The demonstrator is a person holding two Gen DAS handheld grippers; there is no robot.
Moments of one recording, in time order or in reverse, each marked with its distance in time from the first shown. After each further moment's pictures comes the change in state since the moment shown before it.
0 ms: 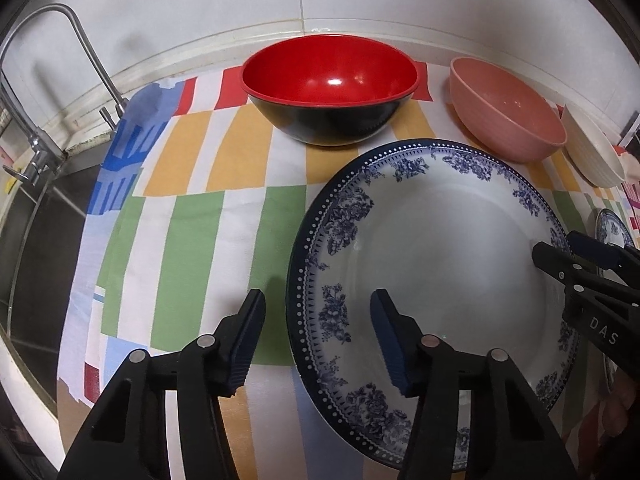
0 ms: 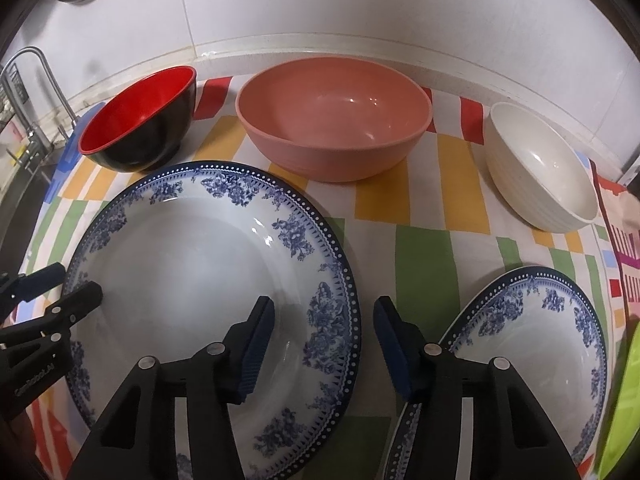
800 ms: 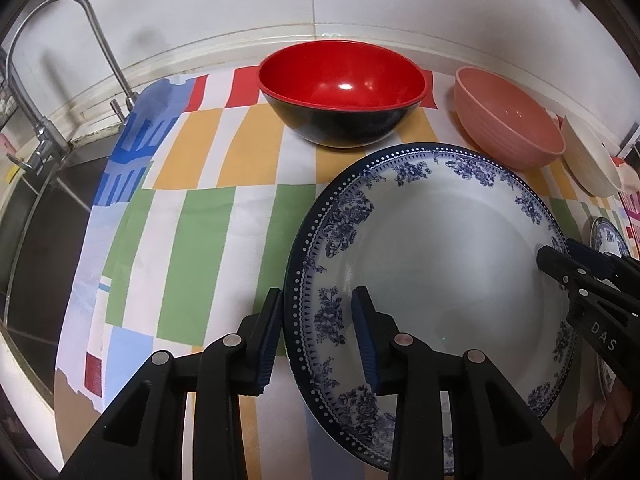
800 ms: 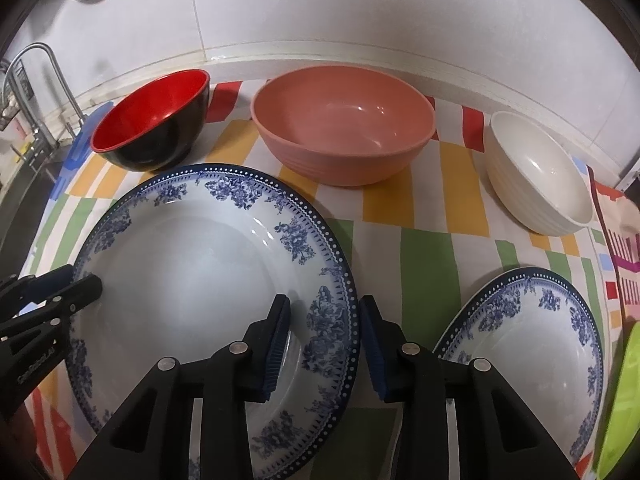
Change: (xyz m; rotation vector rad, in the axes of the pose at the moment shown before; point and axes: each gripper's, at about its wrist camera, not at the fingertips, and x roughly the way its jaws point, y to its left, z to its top) left arm -0.003 0.001 -0.003 -0.034 -0.018 -0.004; right arm -0.012 0.010 -0.006 -0.017 -0.024 -0.002
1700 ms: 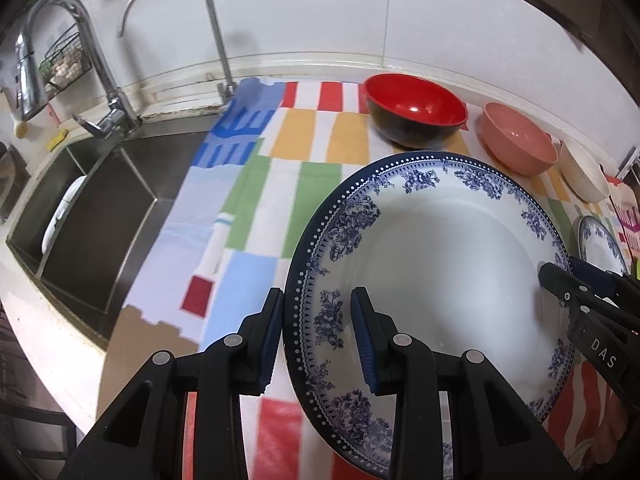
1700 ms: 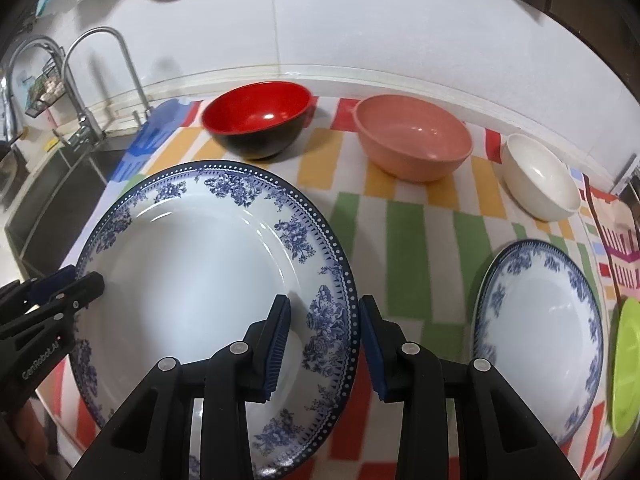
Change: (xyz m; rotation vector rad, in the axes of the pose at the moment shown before) left arm -0.074 0.068 -0.062 -0.083 -0.076 0.054; right arm -0.068 0.070 -0.036 -0.030 -0.049 0.045
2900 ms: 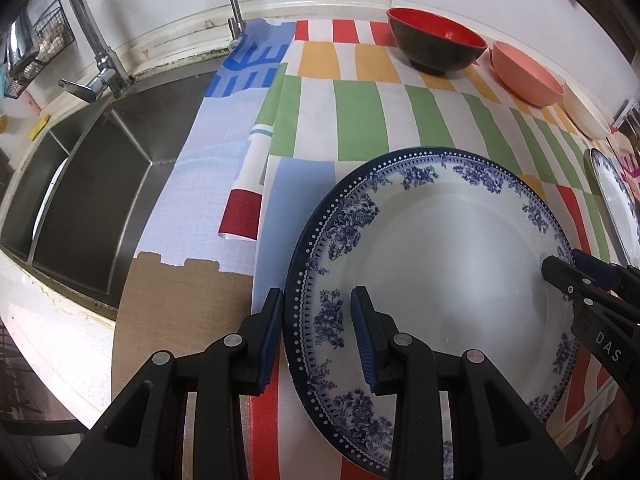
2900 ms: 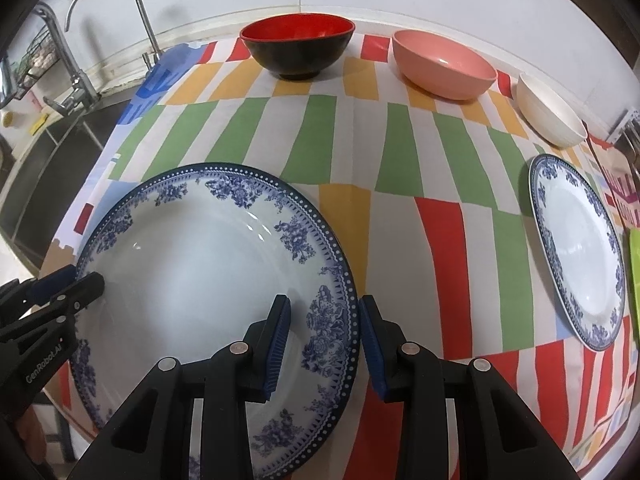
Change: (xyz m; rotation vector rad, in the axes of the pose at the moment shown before) left arm 0.026 0.054 -0.042 0.092 0.136 -0.046; right arm 0.009 0.060 -0.050 0.065 0.138 -0.047
